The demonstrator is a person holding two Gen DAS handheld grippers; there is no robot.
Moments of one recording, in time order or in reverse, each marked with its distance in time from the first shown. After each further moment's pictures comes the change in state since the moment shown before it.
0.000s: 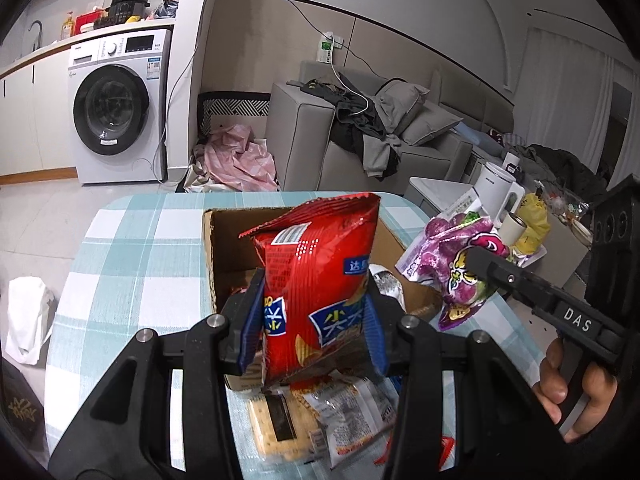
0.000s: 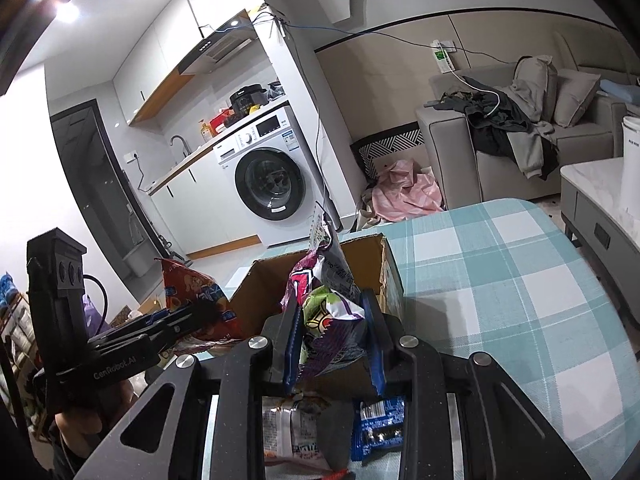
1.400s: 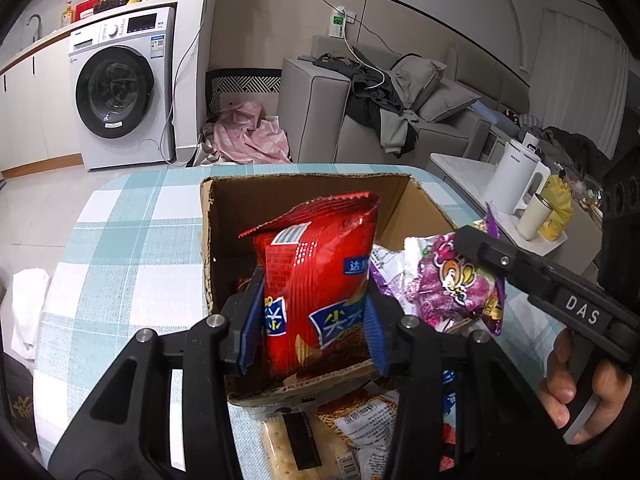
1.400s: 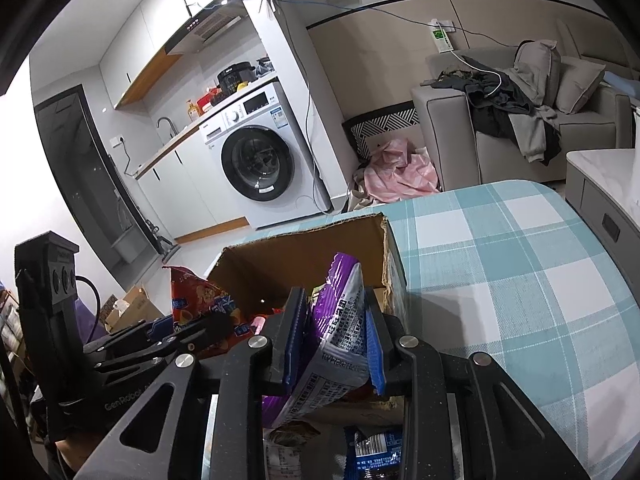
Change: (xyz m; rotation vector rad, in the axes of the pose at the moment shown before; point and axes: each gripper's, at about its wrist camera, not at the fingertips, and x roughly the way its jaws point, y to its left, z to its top) left arm 0.089 0.026 -0.006 -0.002 0.093 0.046; right arm 0.076 -0.008 0.003 -0.008 0.088 -0.034
